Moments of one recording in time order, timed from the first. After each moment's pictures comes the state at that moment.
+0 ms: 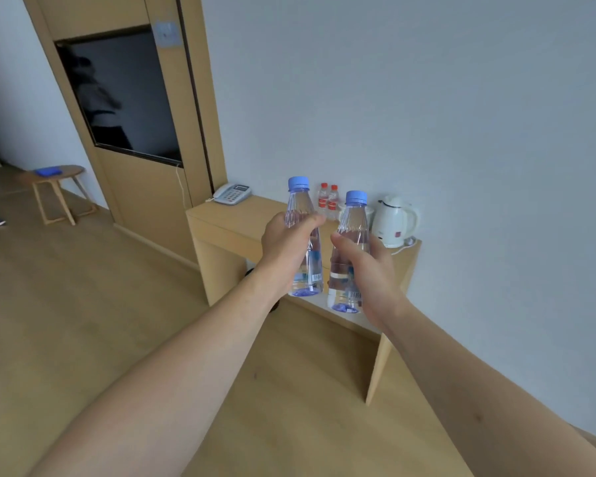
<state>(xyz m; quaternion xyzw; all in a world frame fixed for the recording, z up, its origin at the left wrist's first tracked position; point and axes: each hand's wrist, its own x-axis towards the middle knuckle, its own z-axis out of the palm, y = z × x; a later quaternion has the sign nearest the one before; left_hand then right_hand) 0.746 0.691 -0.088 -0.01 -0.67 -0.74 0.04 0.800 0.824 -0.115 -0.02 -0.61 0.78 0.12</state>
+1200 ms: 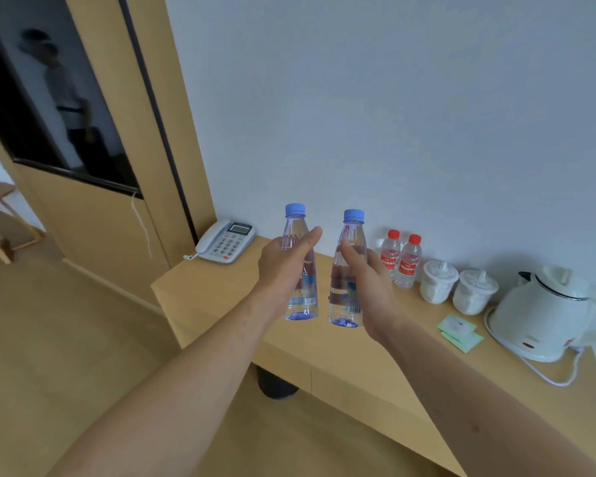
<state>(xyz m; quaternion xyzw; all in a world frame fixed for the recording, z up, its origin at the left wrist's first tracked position) 0.073 0.596 -0.165 0.01 -0.69 -0.72 -0.05 0.140 0.730 -0.178 -0.12 -0.61 0.78 0.10</state>
